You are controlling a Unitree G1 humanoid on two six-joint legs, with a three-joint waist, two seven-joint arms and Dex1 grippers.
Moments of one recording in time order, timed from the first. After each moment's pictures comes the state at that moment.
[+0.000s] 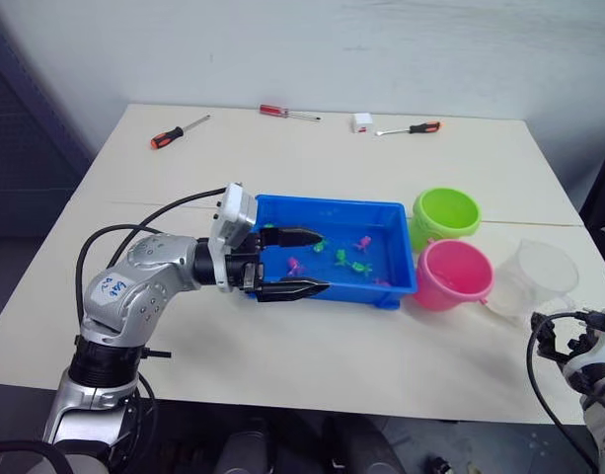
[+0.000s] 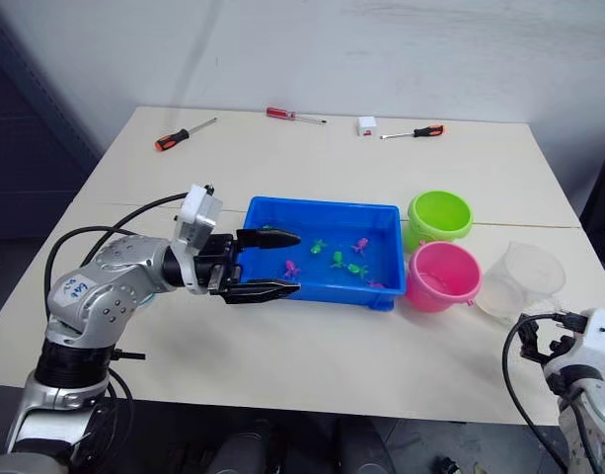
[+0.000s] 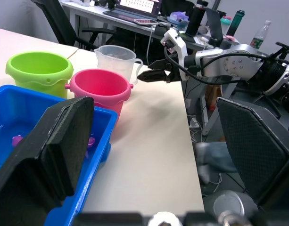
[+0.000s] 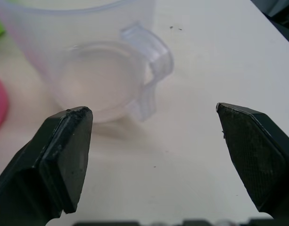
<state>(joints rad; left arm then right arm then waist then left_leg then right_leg) -0.54 0.55 -0.04 -0.29 -0.72 0.70 -0.97 0.17 -0.43 -0.67 -0.24 0.48 0.61 0.11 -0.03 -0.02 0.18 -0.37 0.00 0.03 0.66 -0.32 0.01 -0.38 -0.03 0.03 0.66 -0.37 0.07</state>
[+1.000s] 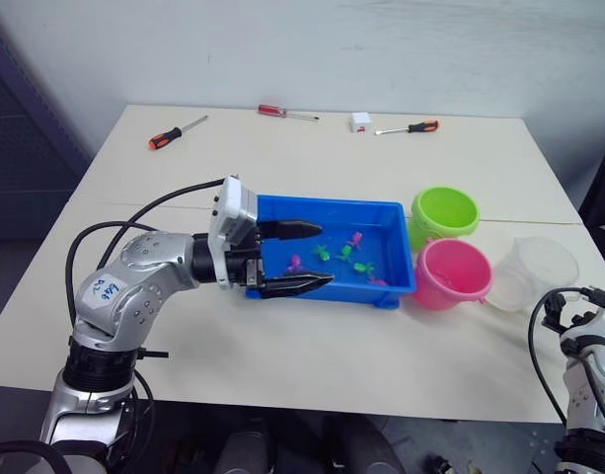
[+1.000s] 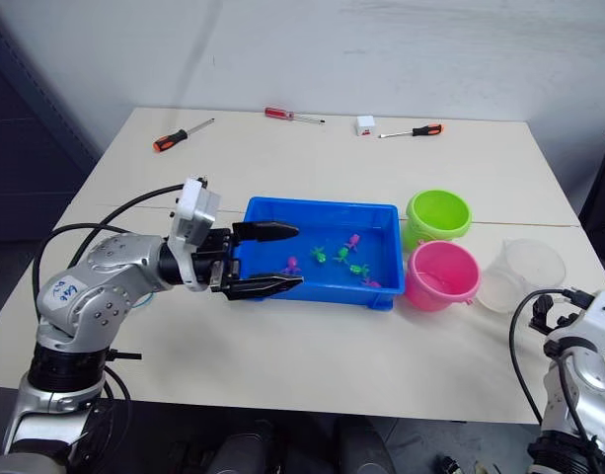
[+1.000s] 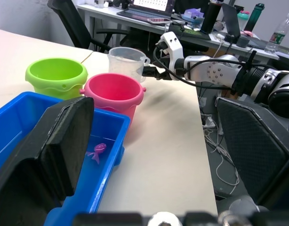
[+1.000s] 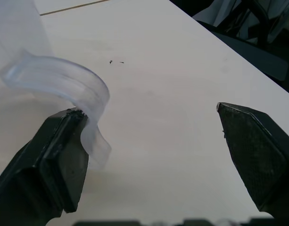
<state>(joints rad) -0.54 0.56 -0.02 -0.35 -0.73 0.72 -0.90 -0.11 -0.44 -0.65 0.21 0.34 0.32 0.04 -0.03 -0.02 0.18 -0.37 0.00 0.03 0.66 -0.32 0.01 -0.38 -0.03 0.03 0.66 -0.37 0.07</state>
